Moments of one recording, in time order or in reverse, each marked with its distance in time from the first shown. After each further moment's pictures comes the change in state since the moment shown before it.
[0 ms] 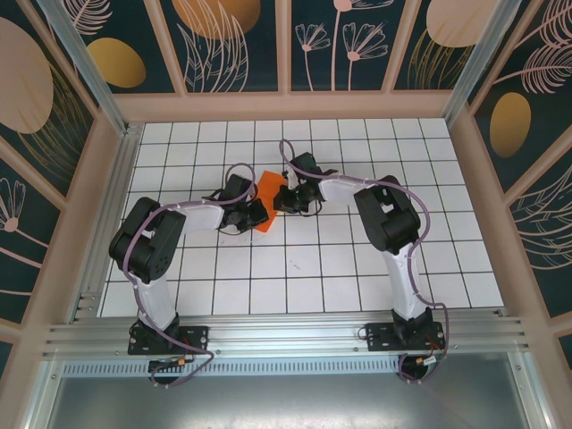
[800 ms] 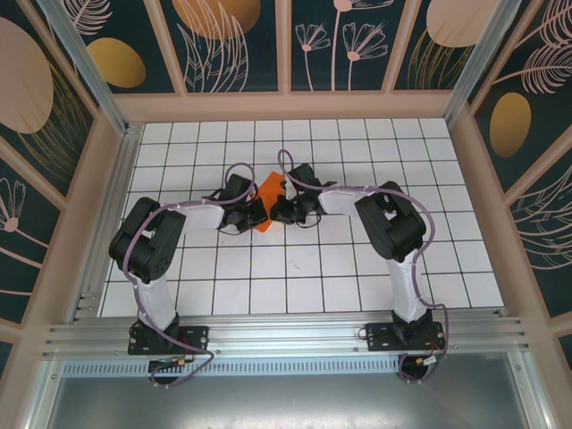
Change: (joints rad) left arm 0.000 0.000 0.001 -0.002 -0.007 -0.008; right arm 0.060 -0.091 -0.158 0.115 0.005 0.122
